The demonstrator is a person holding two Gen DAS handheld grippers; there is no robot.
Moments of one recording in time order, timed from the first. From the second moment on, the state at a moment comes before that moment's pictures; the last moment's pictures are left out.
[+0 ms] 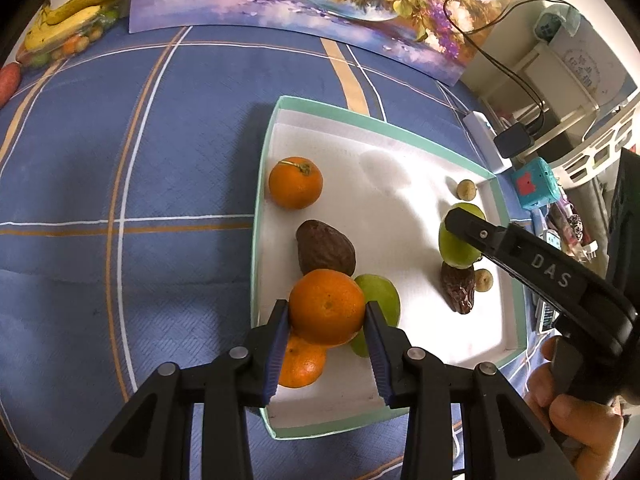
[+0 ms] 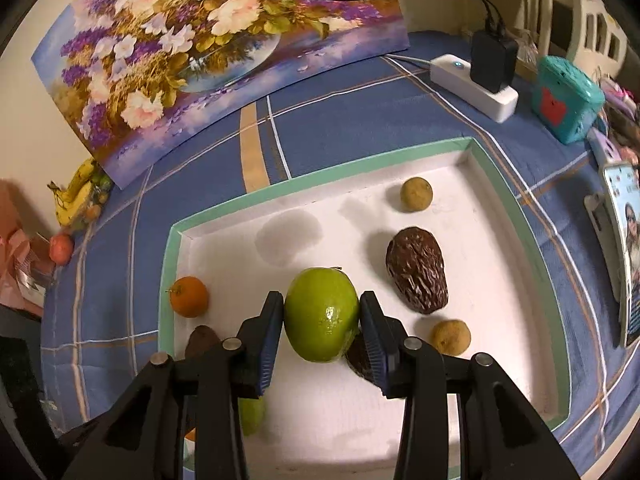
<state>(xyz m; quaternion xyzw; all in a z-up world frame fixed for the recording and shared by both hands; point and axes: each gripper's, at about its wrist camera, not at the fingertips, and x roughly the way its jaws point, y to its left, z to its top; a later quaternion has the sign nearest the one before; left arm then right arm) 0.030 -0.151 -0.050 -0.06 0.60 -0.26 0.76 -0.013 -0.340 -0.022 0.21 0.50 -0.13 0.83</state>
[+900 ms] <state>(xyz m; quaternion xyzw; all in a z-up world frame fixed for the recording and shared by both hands) 0.037 -0.143 -0.057 -0.10 0.61 -0.26 0.74 -0.004 -0.335 -0.047 0.16 0.52 -0.14 0.82</state>
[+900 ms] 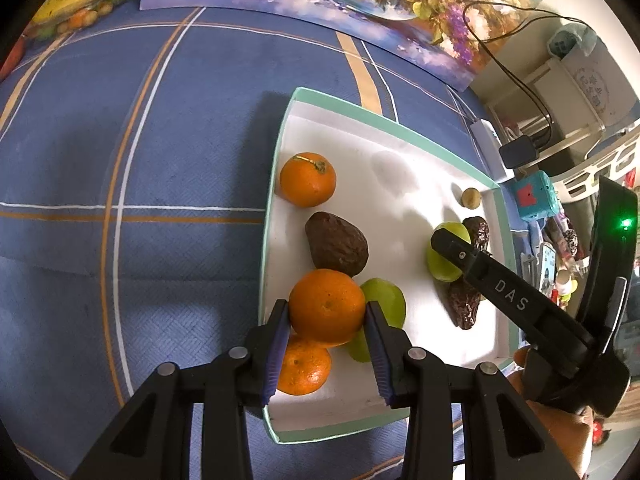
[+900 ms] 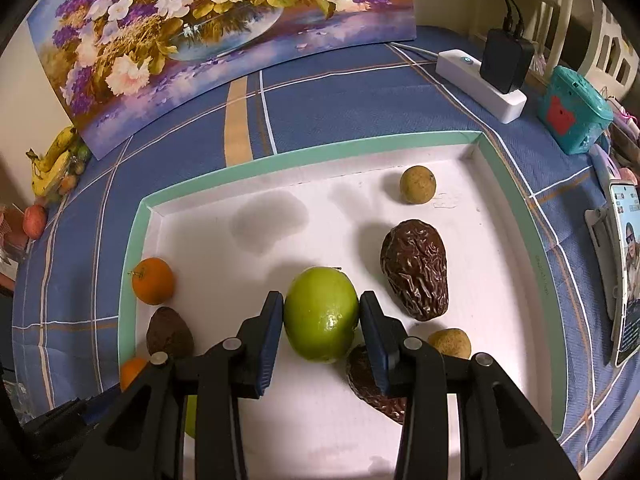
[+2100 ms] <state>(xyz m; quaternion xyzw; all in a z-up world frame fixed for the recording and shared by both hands) 0.057 -0.051 -0.036 -0.11 0.57 -0.08 0.81 -0.016 -0.300 -0.015 0.13 0.51 -0.13 0.84</state>
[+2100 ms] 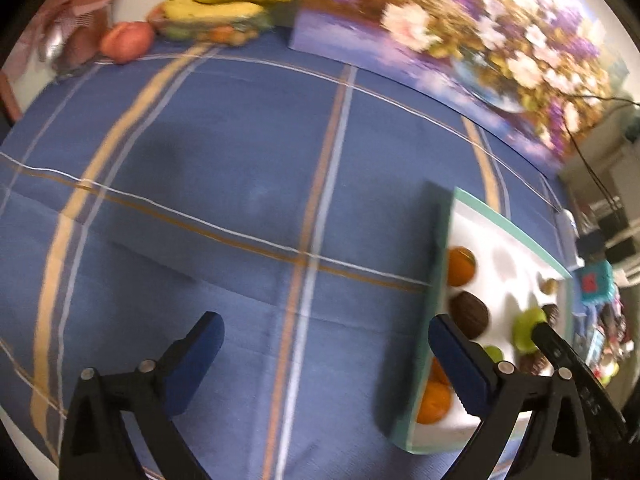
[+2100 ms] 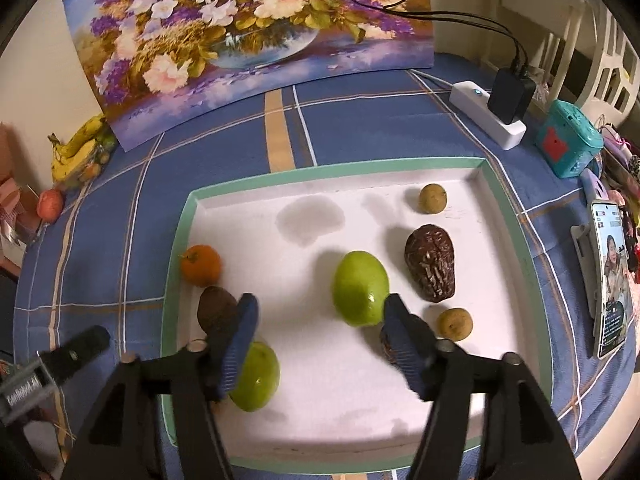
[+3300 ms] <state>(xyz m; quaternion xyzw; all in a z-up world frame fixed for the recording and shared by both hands) 0.017 -0.029 0.026 -0.03 0.51 -0.04 0.86 -0.056 -0.262 -0.002 0.11 0.48 -0.12 0.86</state>
